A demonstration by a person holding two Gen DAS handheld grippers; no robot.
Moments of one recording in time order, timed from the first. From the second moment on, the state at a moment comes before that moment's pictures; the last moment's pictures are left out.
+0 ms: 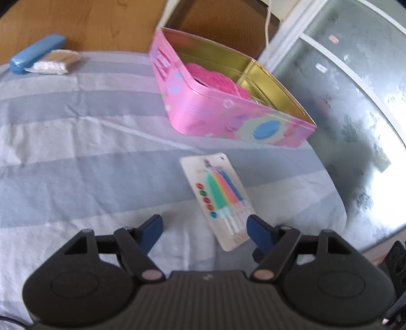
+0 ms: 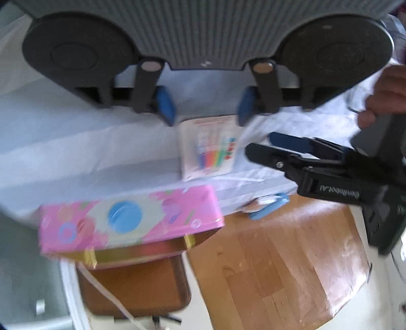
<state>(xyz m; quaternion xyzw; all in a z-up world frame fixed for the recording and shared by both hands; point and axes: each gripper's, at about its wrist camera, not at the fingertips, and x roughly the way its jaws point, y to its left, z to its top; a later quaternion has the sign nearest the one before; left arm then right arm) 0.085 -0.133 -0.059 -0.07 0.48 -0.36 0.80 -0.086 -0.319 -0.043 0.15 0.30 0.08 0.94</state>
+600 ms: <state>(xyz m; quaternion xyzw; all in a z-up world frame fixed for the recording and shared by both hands) 0.100 -0.166 -0.051 -0.10 0.49 -0.37 0.78 -0.038 -0.296 -0.063 -0.01 0.26 0.05 0.97</state>
